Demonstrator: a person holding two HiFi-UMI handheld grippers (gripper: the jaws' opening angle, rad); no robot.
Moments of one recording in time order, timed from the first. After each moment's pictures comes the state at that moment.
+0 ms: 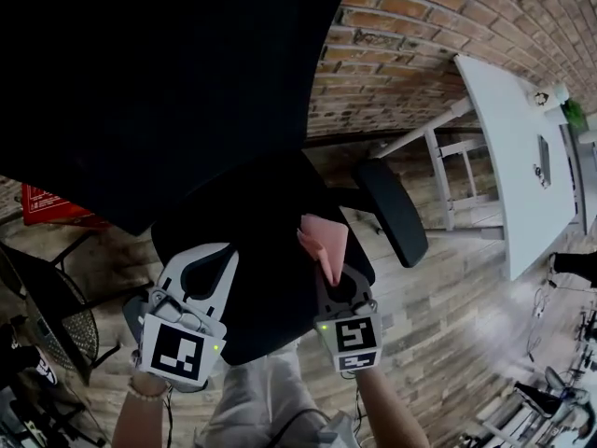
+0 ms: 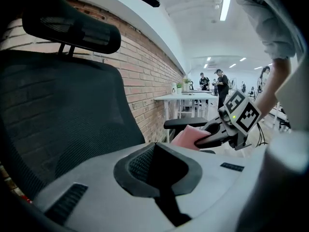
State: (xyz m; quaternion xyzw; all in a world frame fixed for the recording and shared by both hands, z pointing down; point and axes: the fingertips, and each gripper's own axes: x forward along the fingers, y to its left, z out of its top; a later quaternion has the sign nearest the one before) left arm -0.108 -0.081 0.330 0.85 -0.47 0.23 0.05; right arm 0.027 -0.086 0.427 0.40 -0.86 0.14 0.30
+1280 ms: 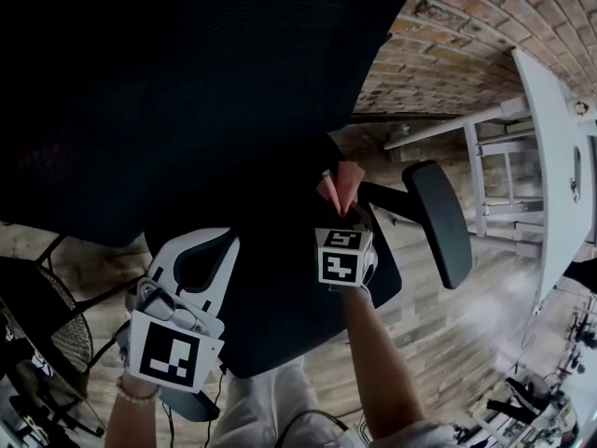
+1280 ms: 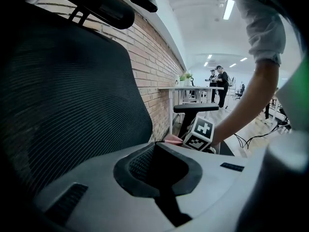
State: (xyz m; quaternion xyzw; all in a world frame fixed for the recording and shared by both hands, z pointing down) left arm -0.158 -0.129 0.424 0.86 -0.45 0.26 0.06; right arm 0.008 -0.222 0.626 0.49 -0.75 0.17 0.42
